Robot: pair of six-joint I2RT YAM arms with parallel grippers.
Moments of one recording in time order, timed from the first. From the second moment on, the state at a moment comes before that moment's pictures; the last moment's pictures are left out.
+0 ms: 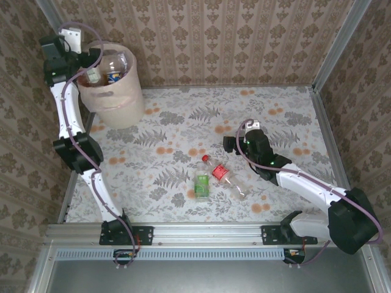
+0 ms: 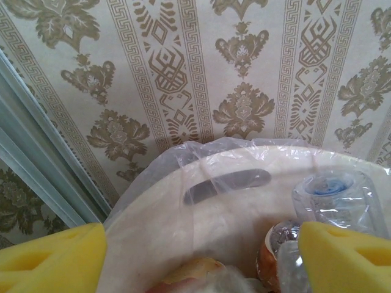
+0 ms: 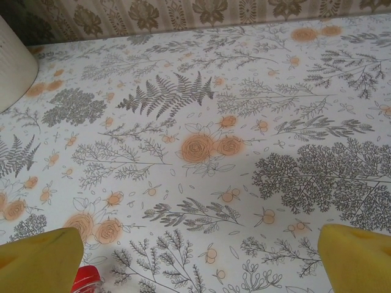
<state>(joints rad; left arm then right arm) 0.26 2.21 2.46 -0.51 0.41 0.25 0.52 1.21 0.68 0.04 0.26 0.35</state>
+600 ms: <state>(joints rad) 0.15 2.14 2.39 -0.55 0.23 0.18 0.53 1.19 0.68 -0.10 0.21 0.37</state>
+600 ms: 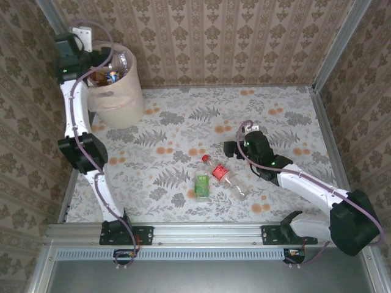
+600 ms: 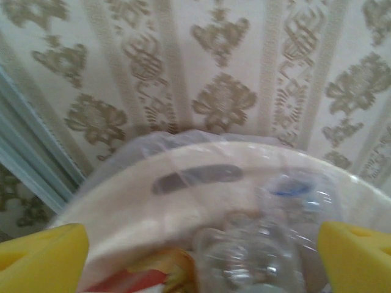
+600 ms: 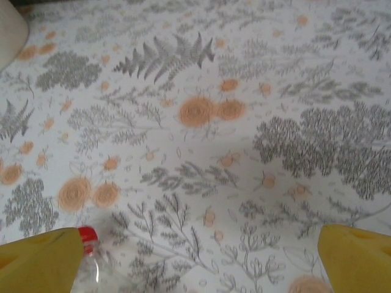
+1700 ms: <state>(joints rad) -0.04 1.56 1.61 -0.36 0.19 -0.39 0.78 1.37 0.73 -0.57 0.06 0.43</state>
